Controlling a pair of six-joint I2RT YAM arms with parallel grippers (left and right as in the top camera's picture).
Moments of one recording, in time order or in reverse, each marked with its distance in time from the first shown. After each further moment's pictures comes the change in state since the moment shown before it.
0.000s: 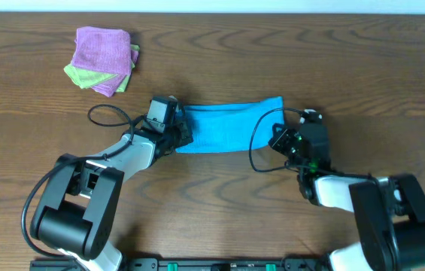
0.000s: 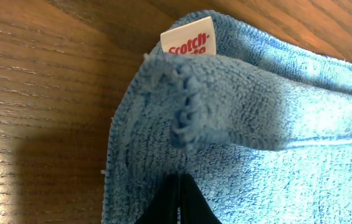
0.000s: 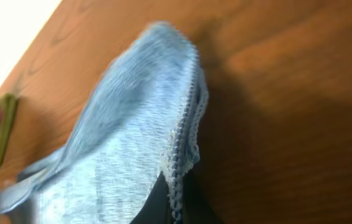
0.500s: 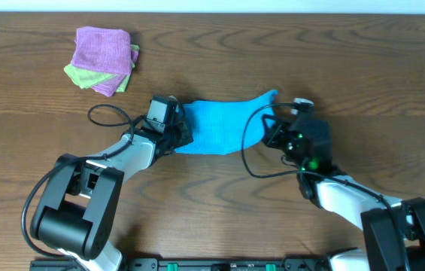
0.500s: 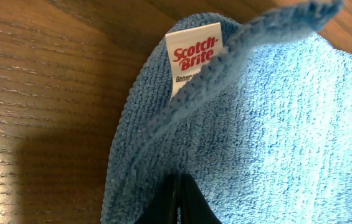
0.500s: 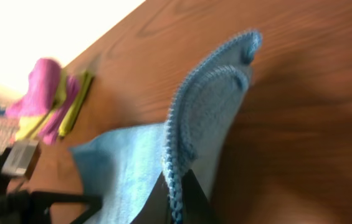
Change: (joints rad) left arm 0.000 0.000 0.001 -0.001 0.000 0.000; right arm 0.072 -0.140 0.058 -0.080 -0.115 -0.092
